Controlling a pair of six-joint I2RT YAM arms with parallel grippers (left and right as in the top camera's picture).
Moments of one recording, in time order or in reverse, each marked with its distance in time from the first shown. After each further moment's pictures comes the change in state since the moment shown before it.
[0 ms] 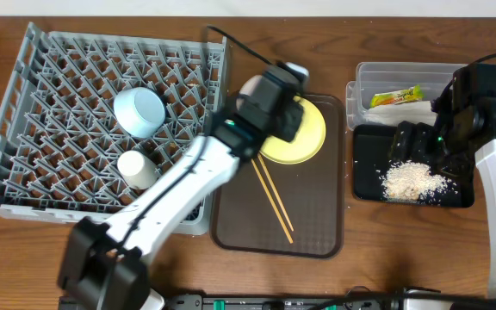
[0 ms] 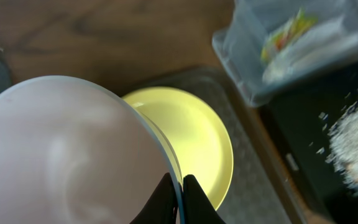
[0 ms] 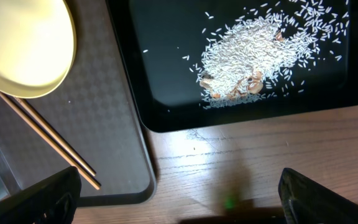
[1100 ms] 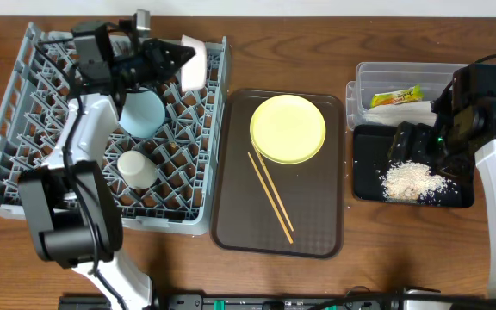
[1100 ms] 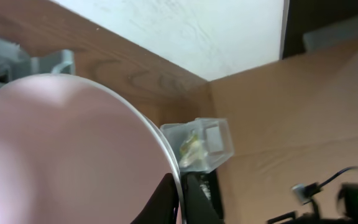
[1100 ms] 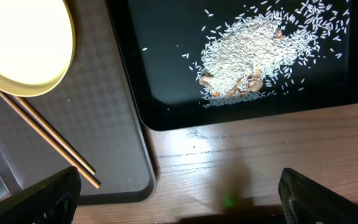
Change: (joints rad) left arm 0.776 0.239 0.001 0.476 1.107 -0.509; right arm 0.000 0.000 0.000 -0.006 0.000 0.000
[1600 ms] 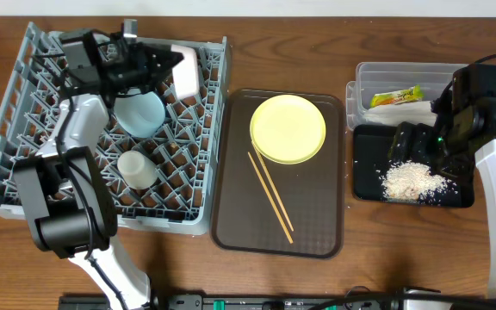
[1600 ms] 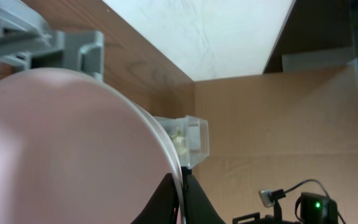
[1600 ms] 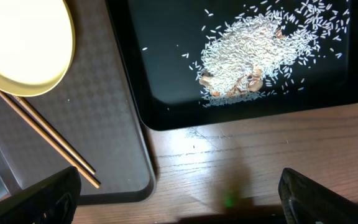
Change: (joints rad) left arm 0.076 0.072 0.006 0.019 0.097 -0.124; right arm 0.000 0.000 0.000 0.000 0.000 0.000
